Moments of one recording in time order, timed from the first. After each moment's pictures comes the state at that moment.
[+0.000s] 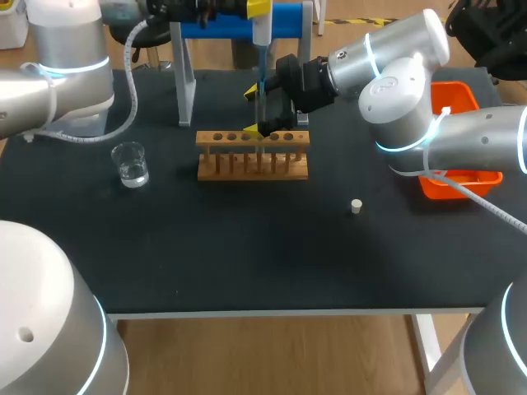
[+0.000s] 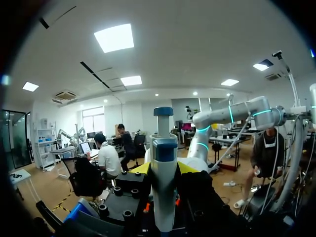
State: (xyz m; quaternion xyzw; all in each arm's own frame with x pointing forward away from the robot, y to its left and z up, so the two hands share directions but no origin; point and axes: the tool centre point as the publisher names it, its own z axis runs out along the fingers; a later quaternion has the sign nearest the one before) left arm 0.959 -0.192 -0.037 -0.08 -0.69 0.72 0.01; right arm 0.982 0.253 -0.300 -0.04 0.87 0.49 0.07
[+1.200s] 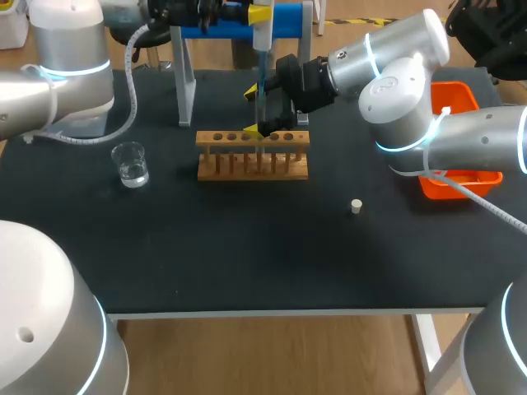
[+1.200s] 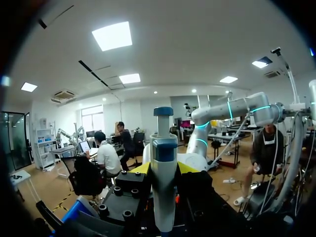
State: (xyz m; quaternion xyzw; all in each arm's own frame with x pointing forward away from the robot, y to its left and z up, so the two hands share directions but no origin) left arm 0.956 -0.194 -0.047 -0.08 -0.70 0.71 0.01; right arm 0.982 0.253 -0.300 -0.04 0.87 0.49 0.07
